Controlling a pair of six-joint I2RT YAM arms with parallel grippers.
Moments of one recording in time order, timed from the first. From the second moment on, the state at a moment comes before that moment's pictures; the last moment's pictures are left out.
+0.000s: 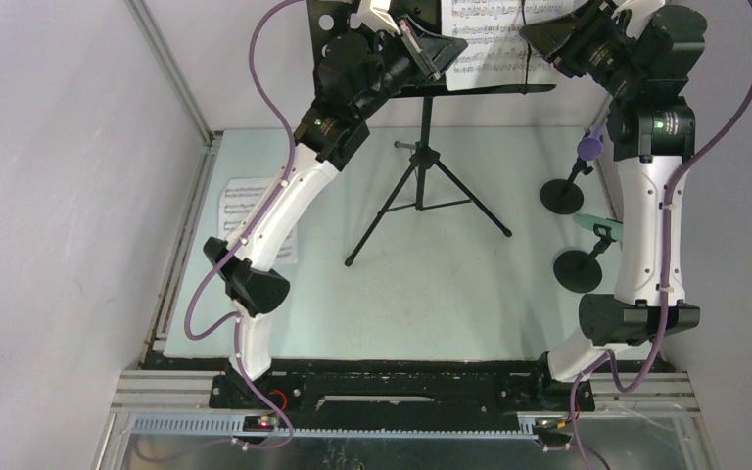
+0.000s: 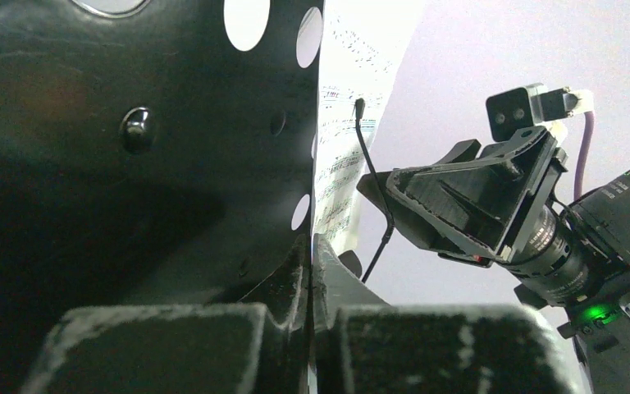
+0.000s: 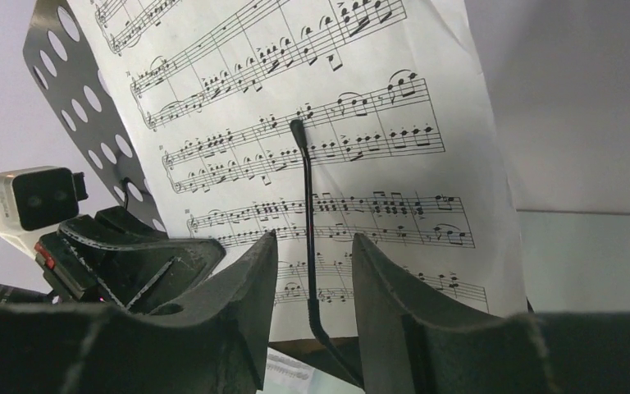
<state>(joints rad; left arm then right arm) -0.68 1.98 2.41 -0.14 0.16 -0.72 -0.01 1.62 2.22 -0.50 -0.52 0.69</state>
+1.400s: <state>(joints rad) -0.68 1.78 2.31 -0.19 0.00 -0.49 0.04 1.46 1.98 -0.32 -0.39 0.63</state>
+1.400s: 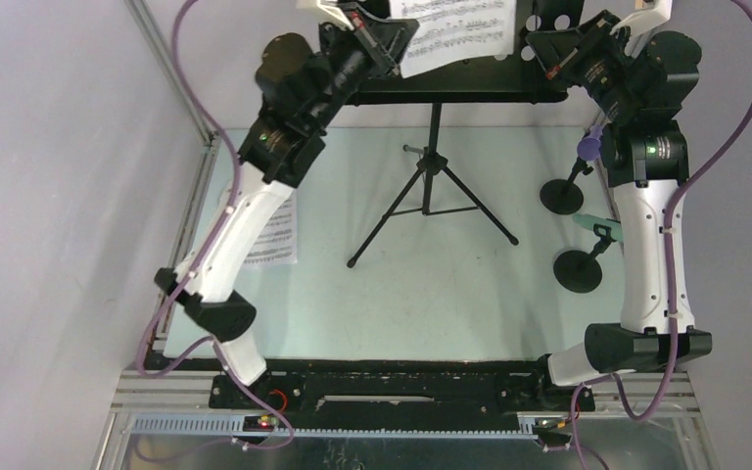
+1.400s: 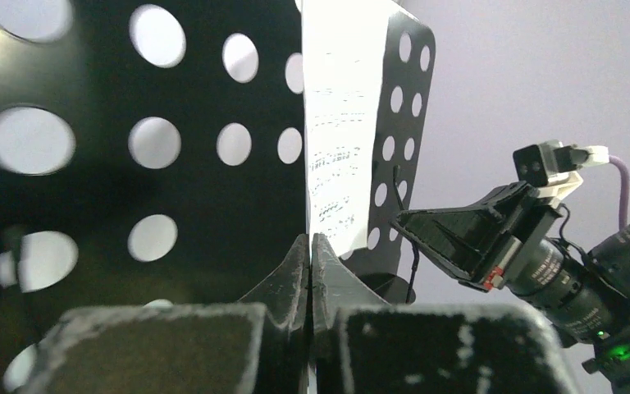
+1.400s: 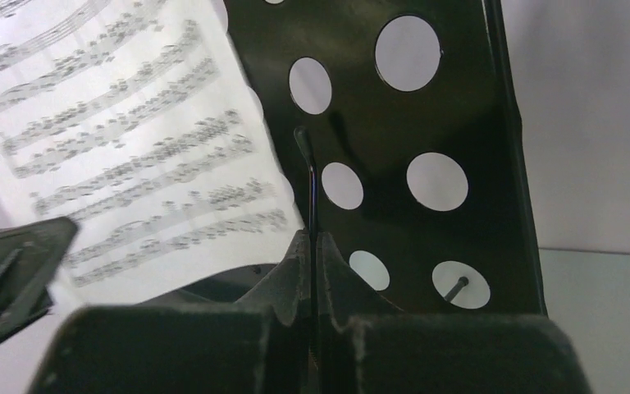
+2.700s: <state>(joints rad) -0.03 0.95 1.17 -0.28 0.00 -0.58 0.05 0.74 1.42 -0.38 -0.26 0.55</state>
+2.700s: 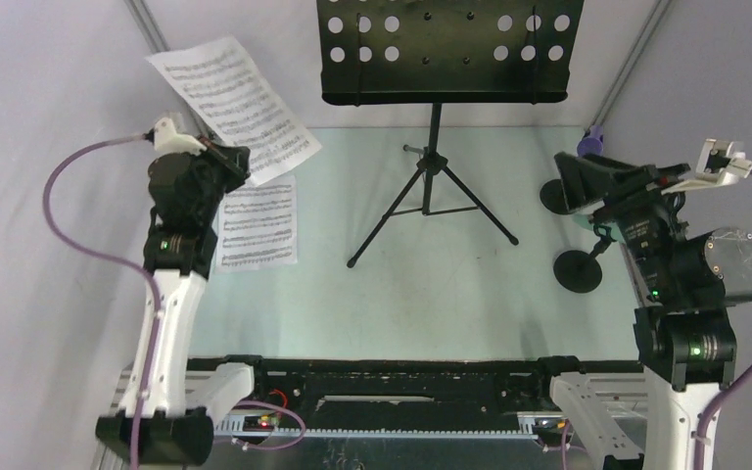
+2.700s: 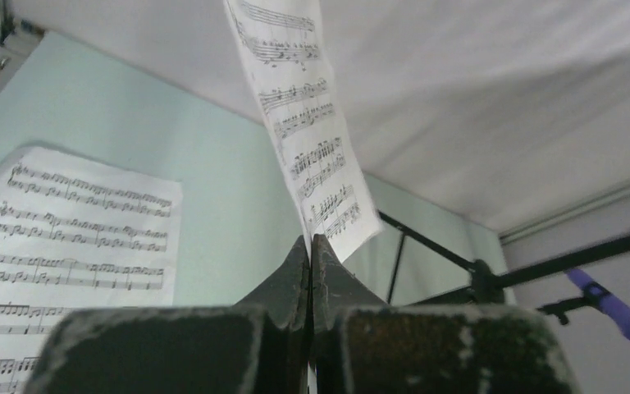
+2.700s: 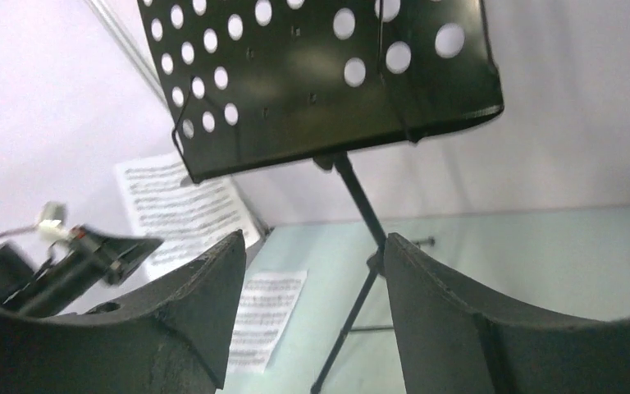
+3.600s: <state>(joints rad) 0.15 1.77 1.57 -0.89 0.20 -0.13 0.06 0.65 1.26 -0.70 -0.40 0.48</state>
